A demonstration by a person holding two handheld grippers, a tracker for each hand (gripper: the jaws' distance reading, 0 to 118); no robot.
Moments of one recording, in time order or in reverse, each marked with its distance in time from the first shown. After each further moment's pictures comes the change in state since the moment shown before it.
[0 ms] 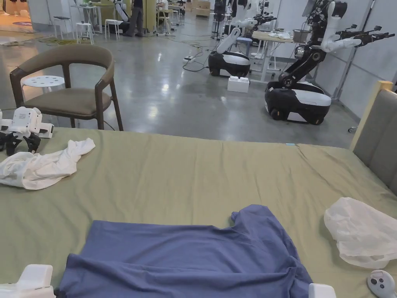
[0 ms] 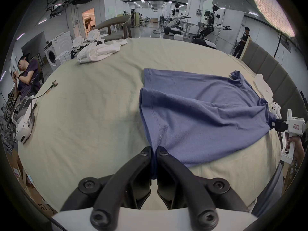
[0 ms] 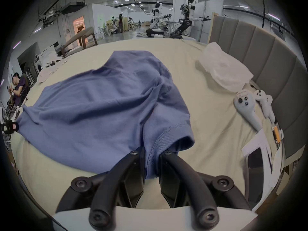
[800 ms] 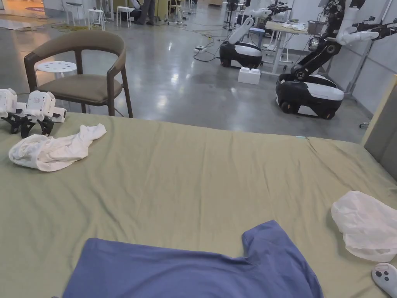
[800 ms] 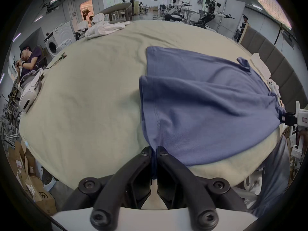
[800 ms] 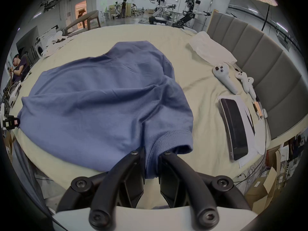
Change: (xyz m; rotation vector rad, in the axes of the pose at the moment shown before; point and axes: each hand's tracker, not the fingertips) left arm -0.012 -0.122 0.031 -0.145 0.017 -0.008; right arm -0.007 -0.108 0.076 -0.149 -0.067 0.083
